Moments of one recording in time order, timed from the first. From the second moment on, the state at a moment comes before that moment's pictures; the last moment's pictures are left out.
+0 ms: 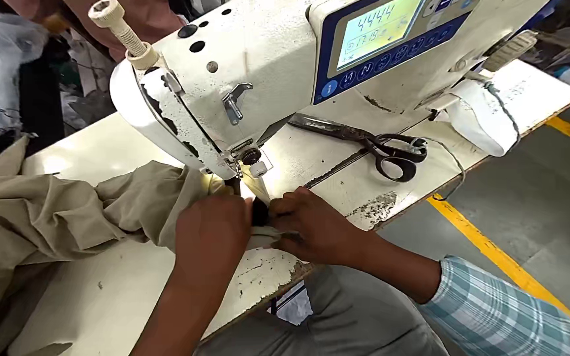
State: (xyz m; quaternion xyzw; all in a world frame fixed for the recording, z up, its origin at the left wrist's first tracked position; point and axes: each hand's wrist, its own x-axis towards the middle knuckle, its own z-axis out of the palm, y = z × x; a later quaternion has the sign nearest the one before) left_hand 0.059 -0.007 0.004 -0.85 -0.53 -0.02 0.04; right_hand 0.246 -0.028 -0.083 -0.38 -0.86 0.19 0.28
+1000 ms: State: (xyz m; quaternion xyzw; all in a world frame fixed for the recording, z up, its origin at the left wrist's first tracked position) left_hand 0.050 -0.001 -0.023 -0.81 -0.54 -0.14 -0.16; right_hand 0.241 0.010 -0.043 -0.60 -0.75 0.21 0.20
